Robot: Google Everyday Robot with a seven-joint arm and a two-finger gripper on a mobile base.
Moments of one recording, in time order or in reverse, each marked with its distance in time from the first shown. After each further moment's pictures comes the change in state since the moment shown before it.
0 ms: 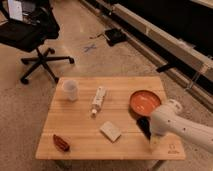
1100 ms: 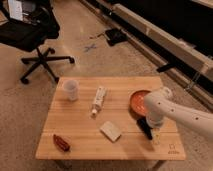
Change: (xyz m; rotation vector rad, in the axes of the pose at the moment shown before) arm 0.013 -0.009 -0.026 -0.118 -0.036 -0.246
